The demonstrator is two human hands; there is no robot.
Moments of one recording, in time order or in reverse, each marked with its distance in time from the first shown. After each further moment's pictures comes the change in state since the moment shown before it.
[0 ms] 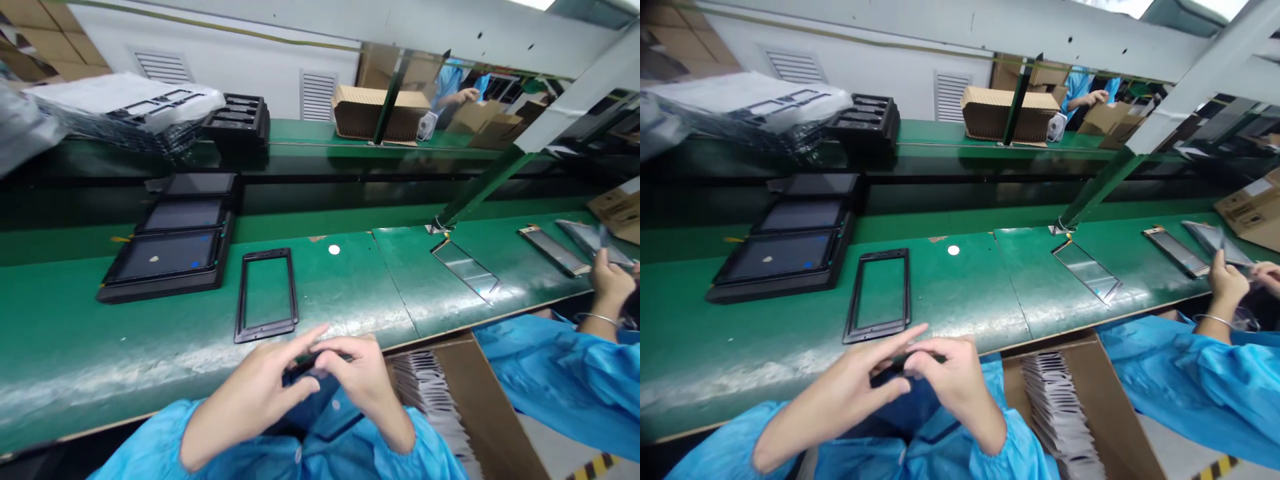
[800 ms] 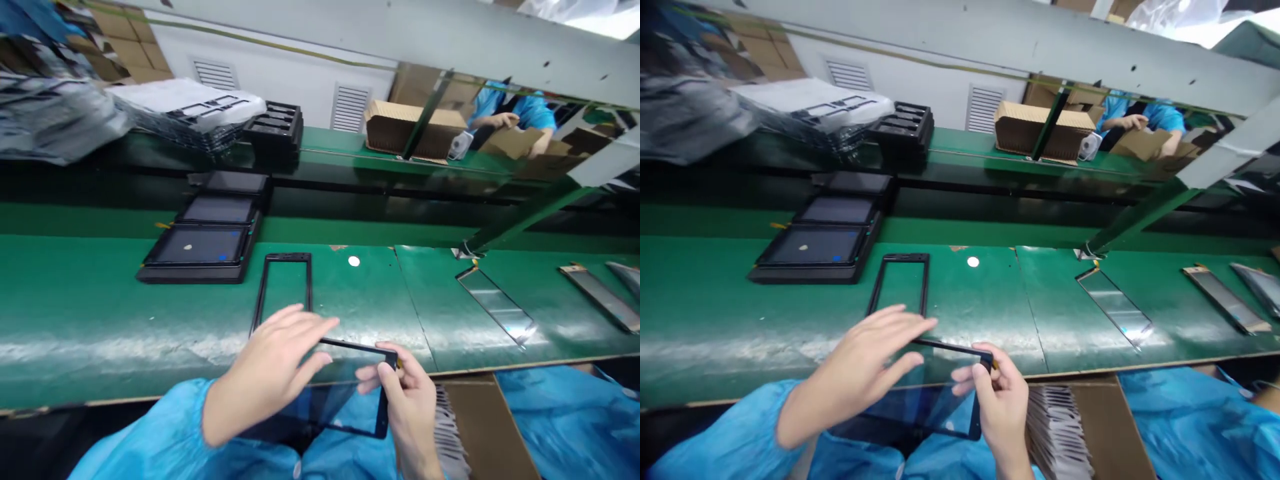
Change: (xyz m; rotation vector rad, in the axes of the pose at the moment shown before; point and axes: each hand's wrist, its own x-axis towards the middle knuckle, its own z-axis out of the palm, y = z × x) left_hand 0.014 0.006 -0.013 0.609 0.242 0.404; right_hand -0.023 0.013 -0.020 0.114 0.322 0.229
